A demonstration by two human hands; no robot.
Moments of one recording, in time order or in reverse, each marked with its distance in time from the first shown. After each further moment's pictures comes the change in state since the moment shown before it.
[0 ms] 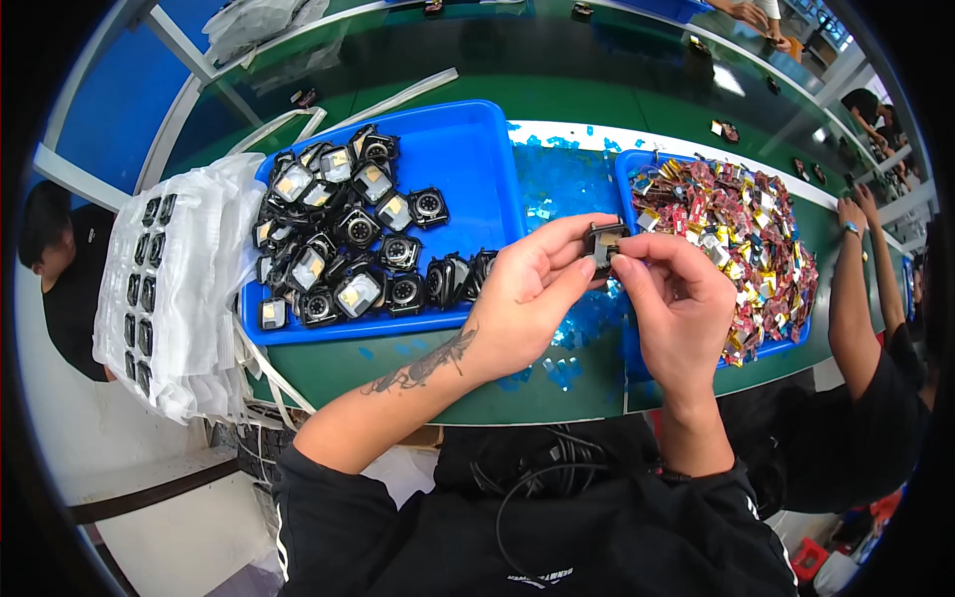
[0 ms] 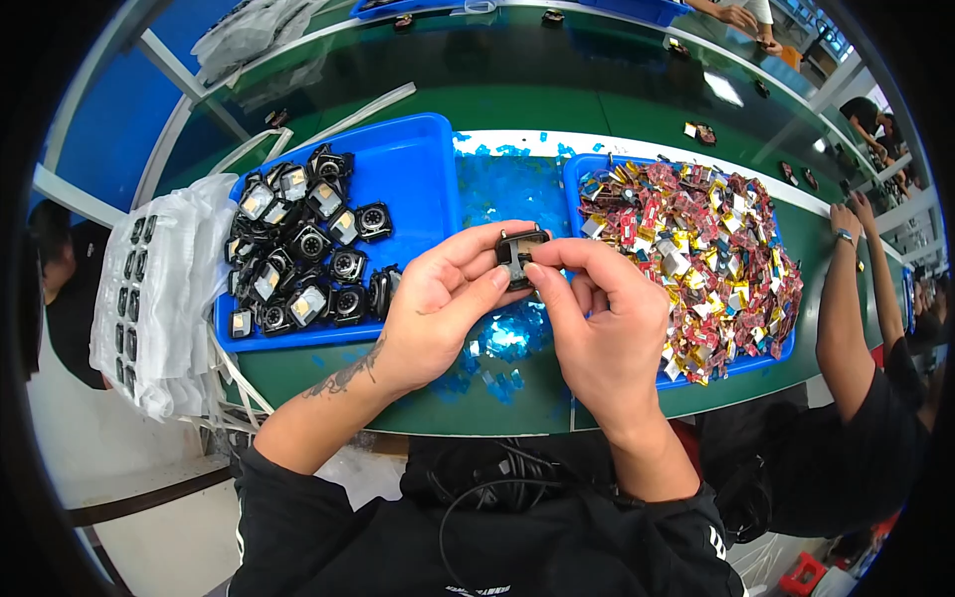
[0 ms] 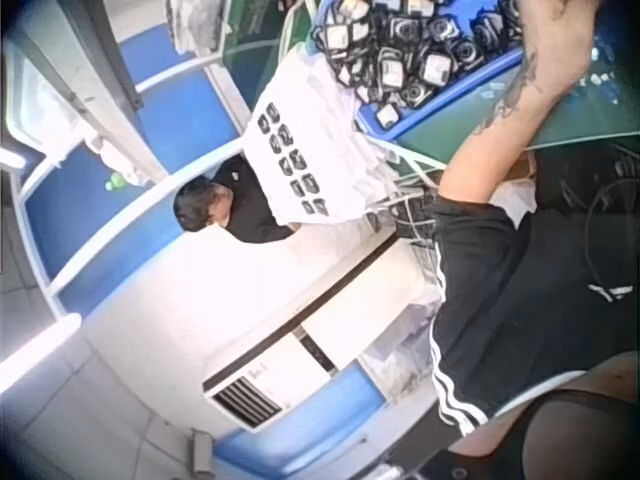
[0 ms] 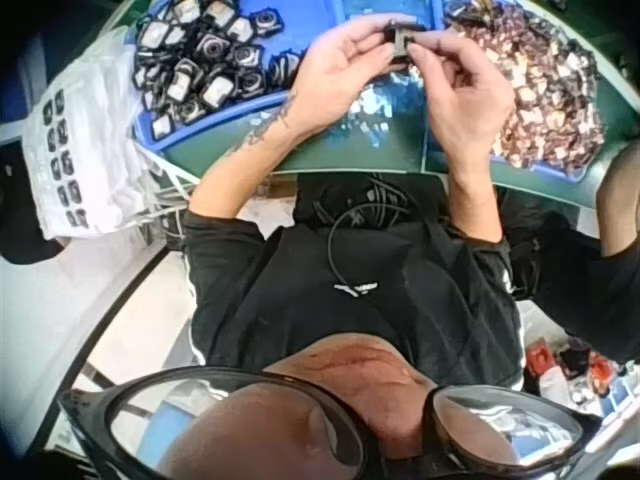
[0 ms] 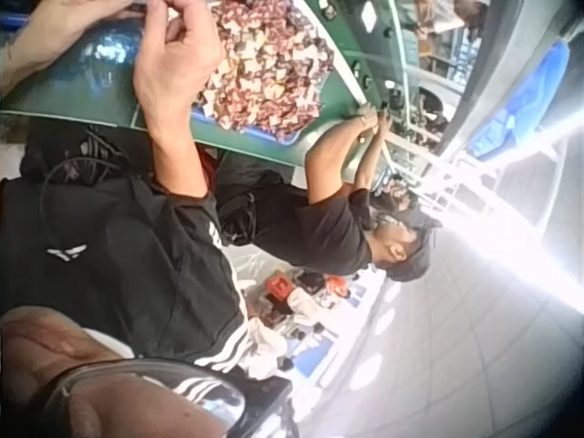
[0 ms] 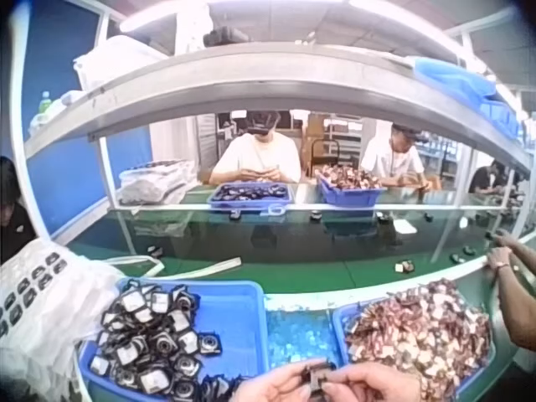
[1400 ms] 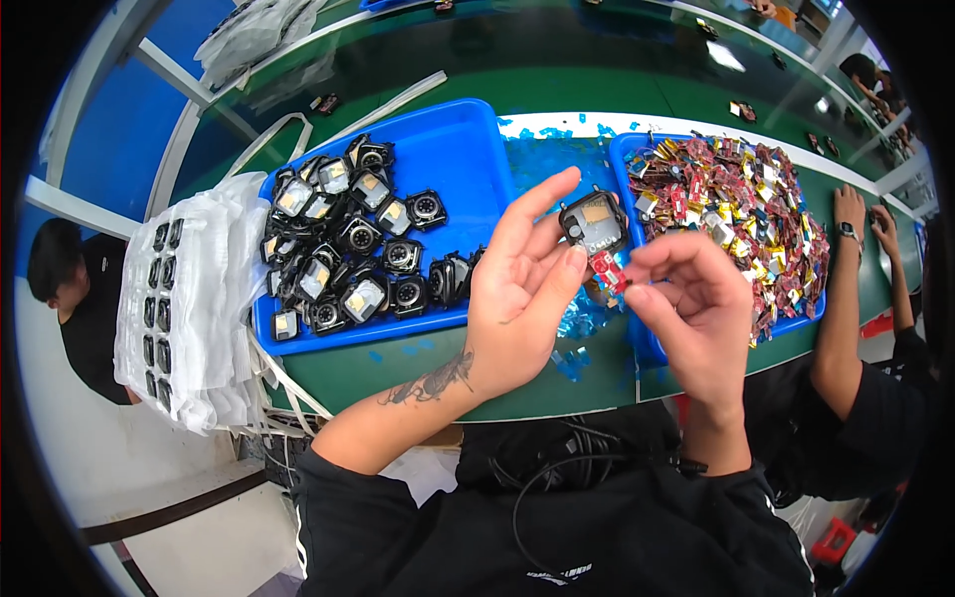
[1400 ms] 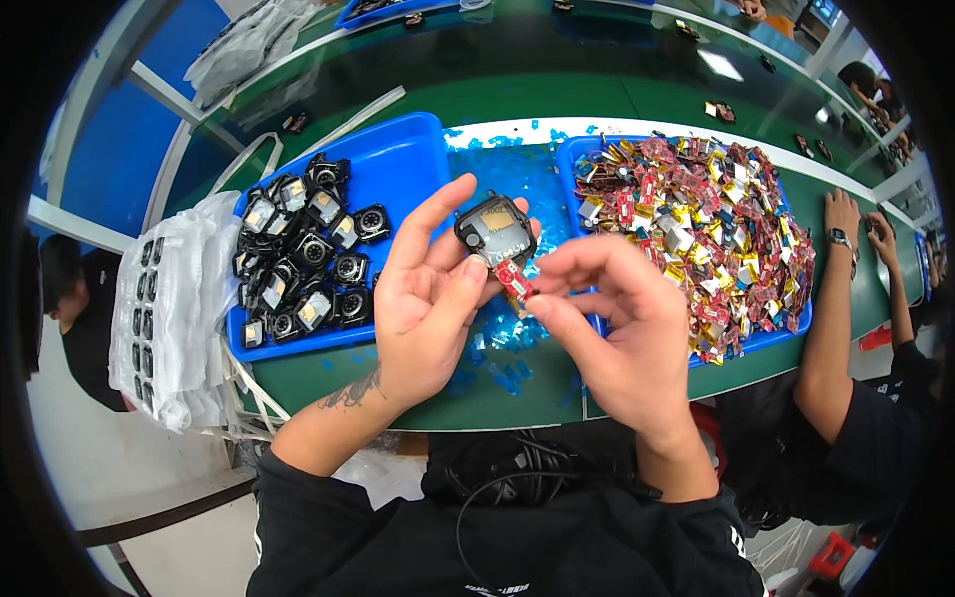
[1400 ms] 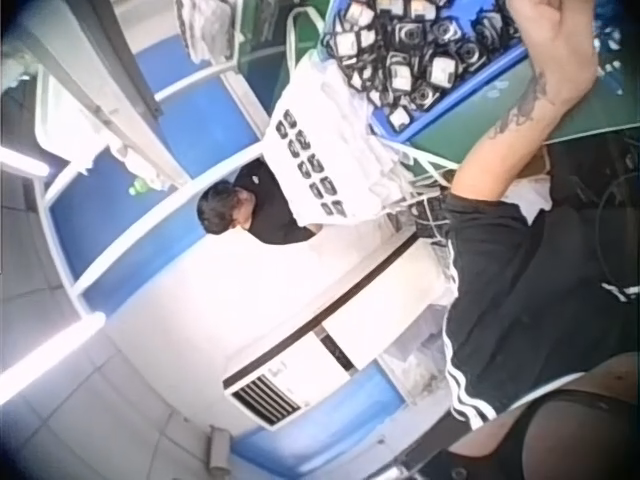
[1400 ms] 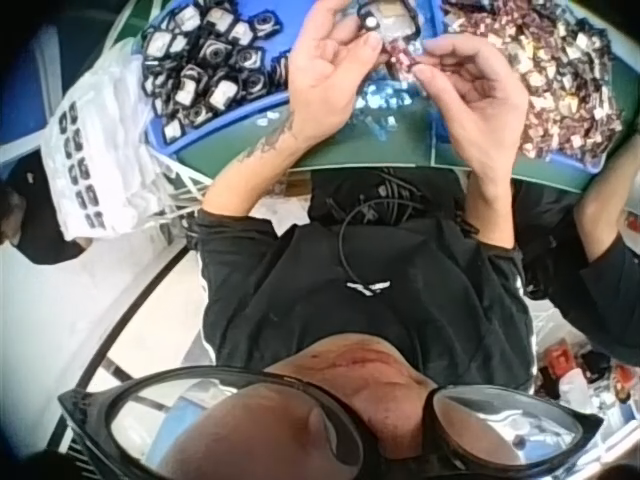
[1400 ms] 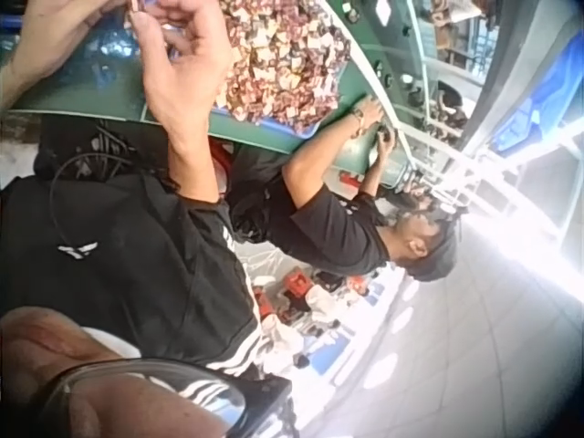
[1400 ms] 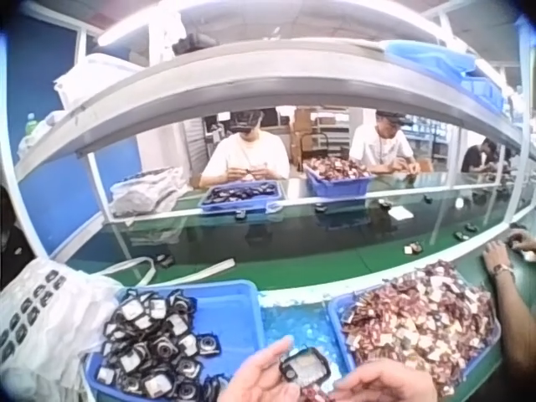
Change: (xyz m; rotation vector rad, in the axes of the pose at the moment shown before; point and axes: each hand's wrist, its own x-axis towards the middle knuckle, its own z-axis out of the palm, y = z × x) left_hand -0.005 -0.001 0.016 -0.057 0.089 0.262; right_hand -0.011 -0.010 -0.024 0.369 -0.184 0.150
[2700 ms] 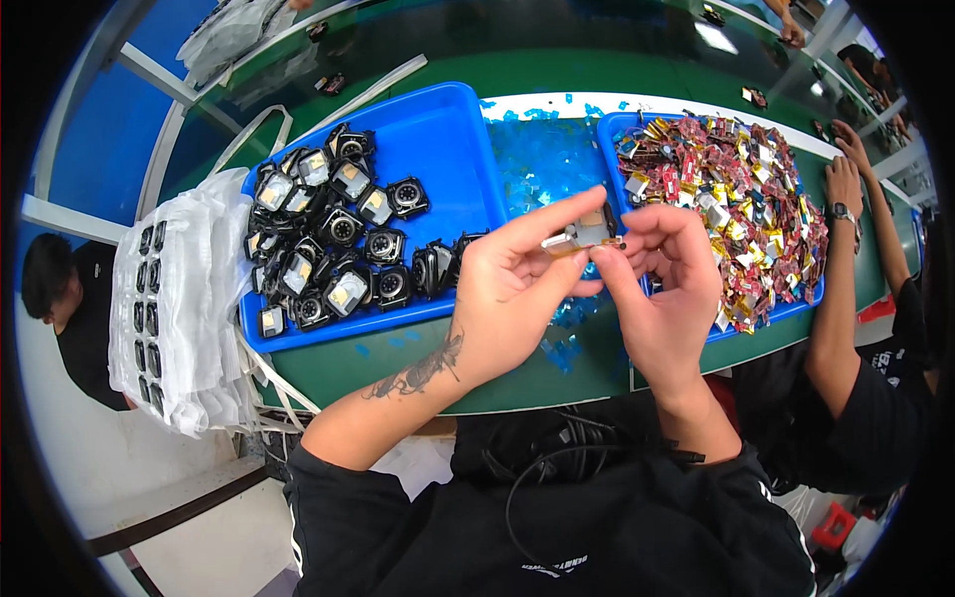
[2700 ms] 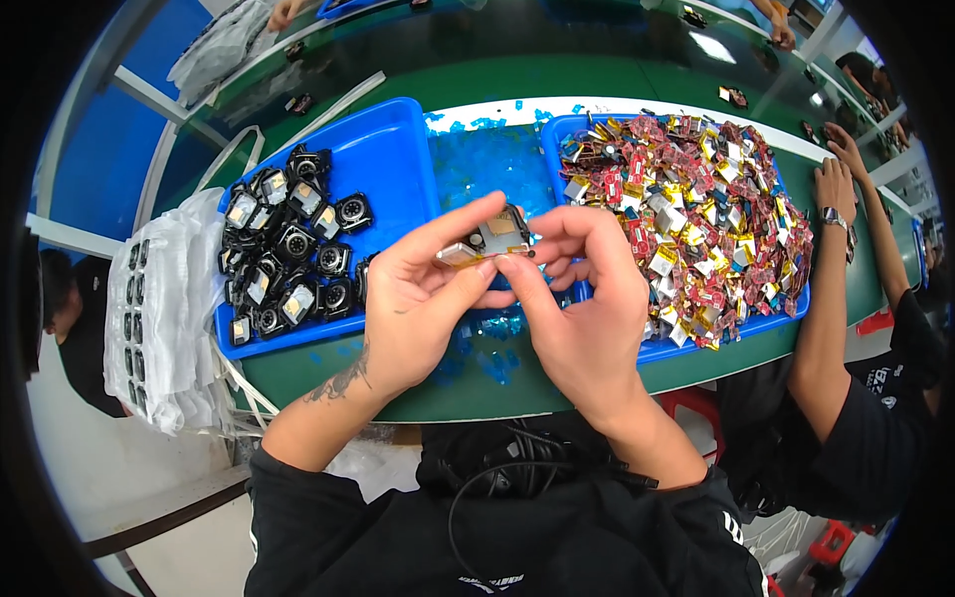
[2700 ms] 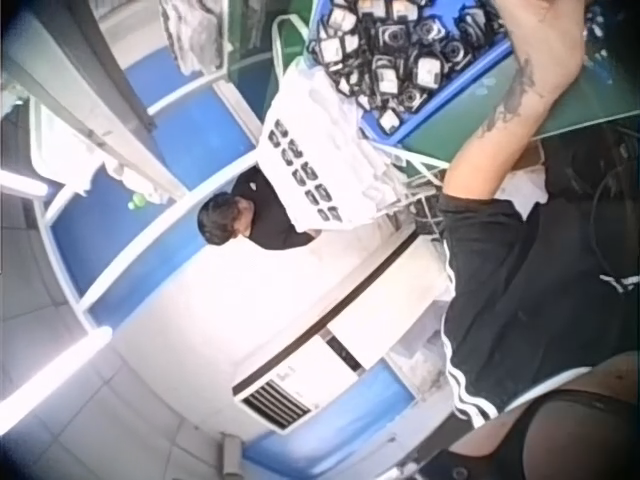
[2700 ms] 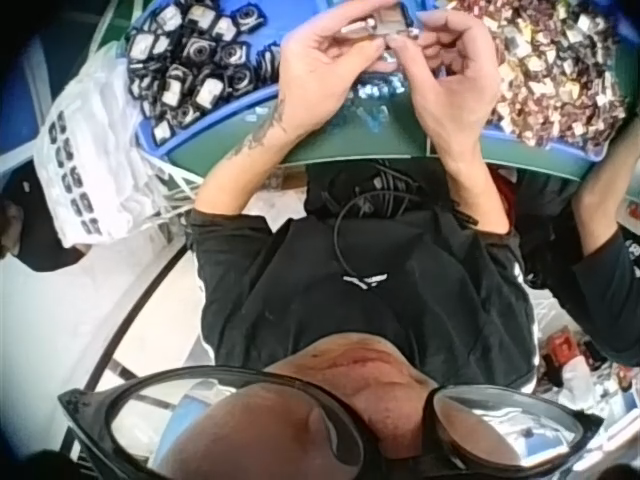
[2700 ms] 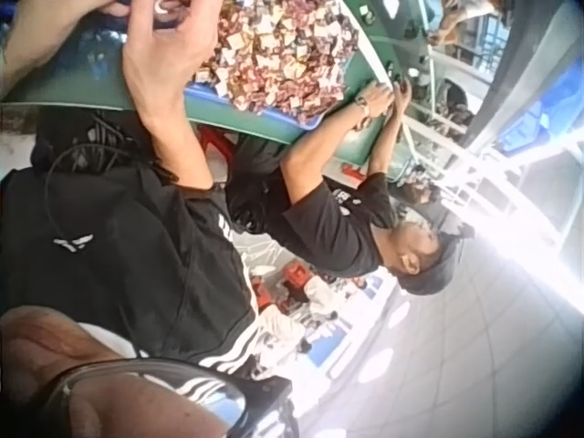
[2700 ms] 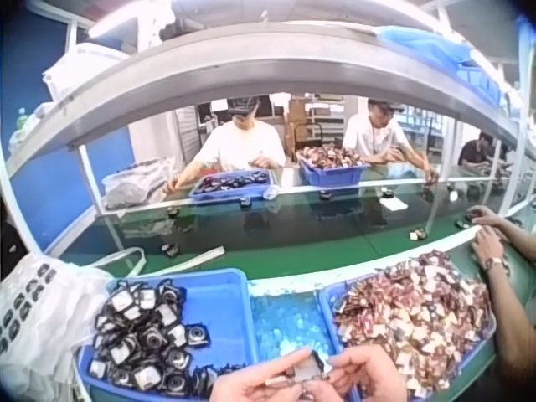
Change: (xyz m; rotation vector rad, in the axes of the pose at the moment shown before) left_hand -0.002 0.006 -0.005 0.133 -0.010 -0.243; right_hand 0.002 0.031 0.019 -0.272 0.233 -0.153
